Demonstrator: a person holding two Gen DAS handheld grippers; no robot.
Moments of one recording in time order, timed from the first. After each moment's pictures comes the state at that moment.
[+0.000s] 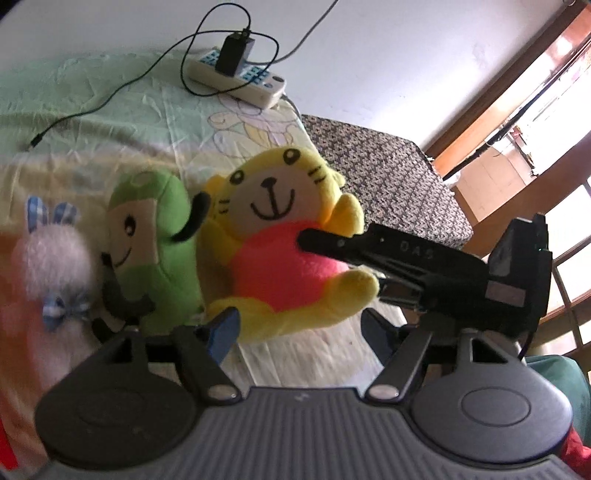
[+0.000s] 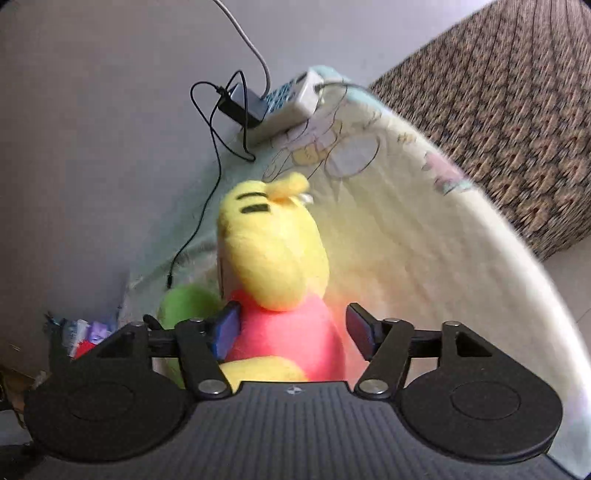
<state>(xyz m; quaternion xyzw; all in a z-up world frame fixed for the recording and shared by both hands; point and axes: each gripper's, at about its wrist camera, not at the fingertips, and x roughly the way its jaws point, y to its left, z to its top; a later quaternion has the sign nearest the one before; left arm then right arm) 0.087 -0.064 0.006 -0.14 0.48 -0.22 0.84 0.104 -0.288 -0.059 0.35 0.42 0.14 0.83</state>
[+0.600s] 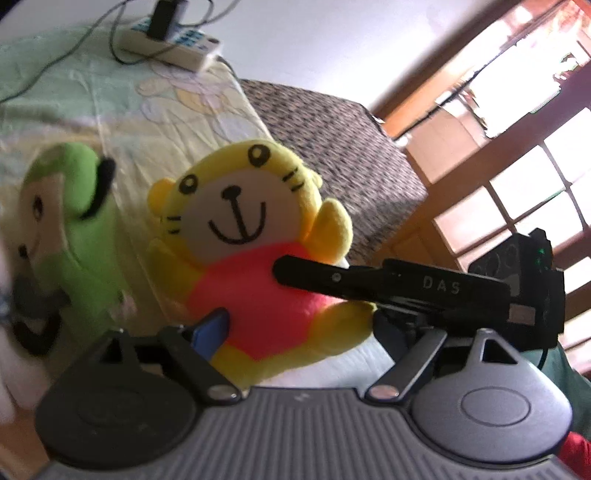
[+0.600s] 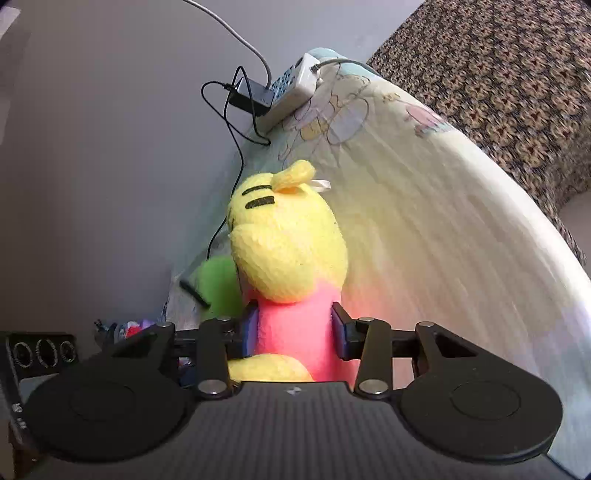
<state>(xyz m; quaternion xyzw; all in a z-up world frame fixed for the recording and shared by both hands) 0.083 -0.090 -0.014 -0.14 0.51 -0.33 0.79 0.038 -0.314 -0.057 0.42 0.42 0.17 0.78</state>
